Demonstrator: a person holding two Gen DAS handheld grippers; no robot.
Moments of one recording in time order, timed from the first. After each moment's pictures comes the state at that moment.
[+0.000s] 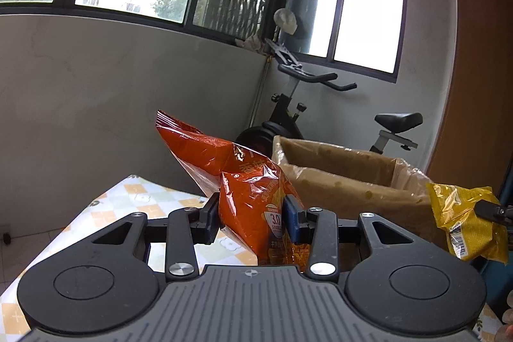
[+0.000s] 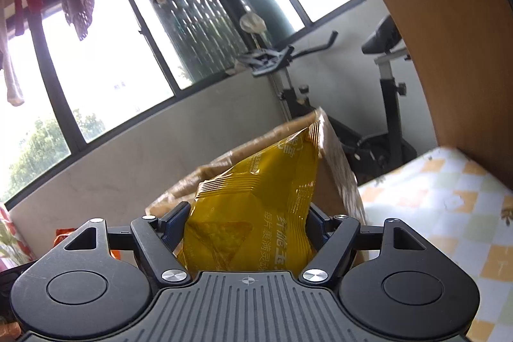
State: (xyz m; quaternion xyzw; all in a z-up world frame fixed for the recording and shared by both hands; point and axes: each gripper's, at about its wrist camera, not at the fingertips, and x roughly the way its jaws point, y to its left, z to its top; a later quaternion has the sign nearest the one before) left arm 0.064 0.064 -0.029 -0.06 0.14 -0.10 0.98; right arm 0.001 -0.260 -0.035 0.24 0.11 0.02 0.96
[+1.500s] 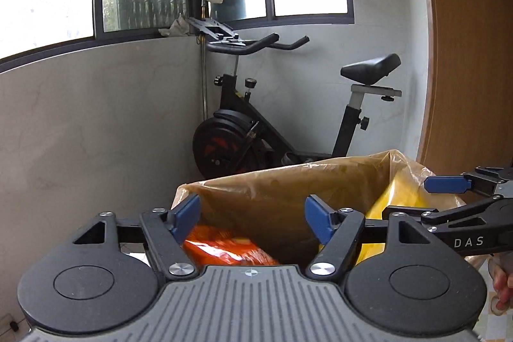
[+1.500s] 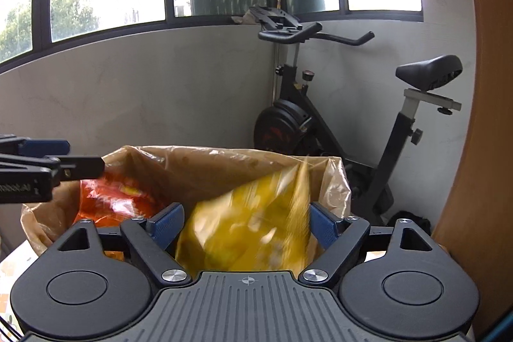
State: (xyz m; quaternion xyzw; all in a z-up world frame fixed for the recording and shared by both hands) left arm 0.231 -0.073 -0.013 0.09 0.19 -0.16 0.96; right arm 0.213 -0.266 -0.023 0.04 0.24 -0.02 0.97
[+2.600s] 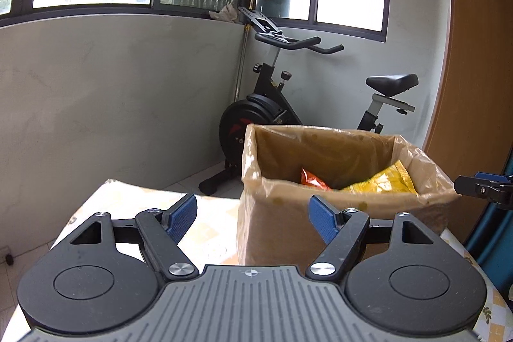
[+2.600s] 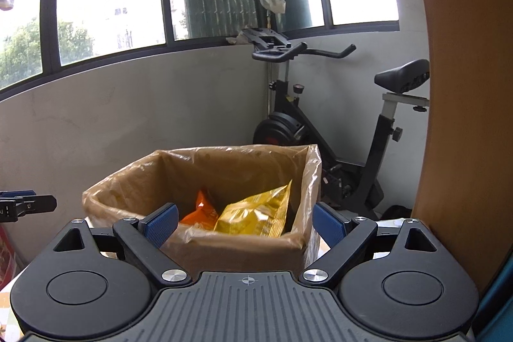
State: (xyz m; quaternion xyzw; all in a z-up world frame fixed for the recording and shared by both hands) left arm 0.128 0.018 -0.022 0.00 0.21 -0.12 0.97; right arm 0.085 -0.252 0.001 0.06 0.20 -0.02 0.98
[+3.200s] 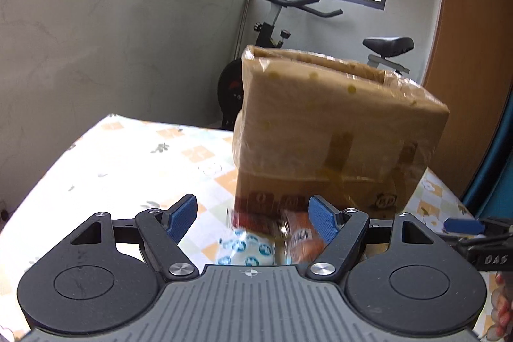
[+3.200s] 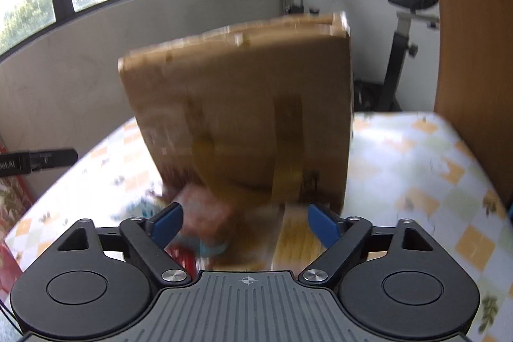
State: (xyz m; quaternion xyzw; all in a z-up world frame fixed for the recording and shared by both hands) left arm 0.072 0.027 -0.101 -0.01 0.27 -0.12 0.96; right arm 0.020 -0.196 -0.117 0.10 0.33 0.01 0.94
